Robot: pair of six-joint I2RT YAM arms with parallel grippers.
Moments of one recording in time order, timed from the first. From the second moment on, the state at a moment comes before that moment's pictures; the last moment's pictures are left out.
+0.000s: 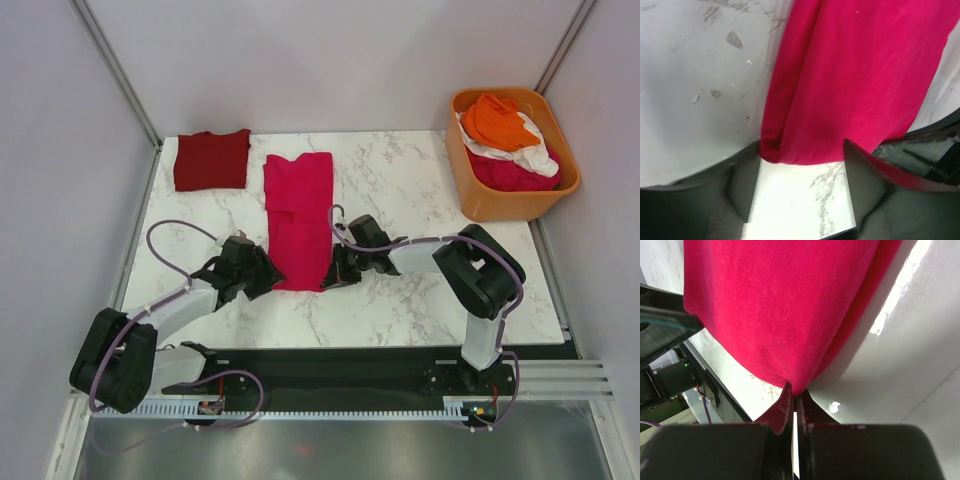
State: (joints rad) left arm -0.41 1.20 0.46 -0.15 0.06 -0.92; right arm 0.67 1.88 0.91 0.09 -0.53 0.72
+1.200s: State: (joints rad) left arm -0.45 0.78 0.73 -0.71 0.06 -0.95; right arm 0.76 1.54 1.00 -0.26 -0.39 0.71
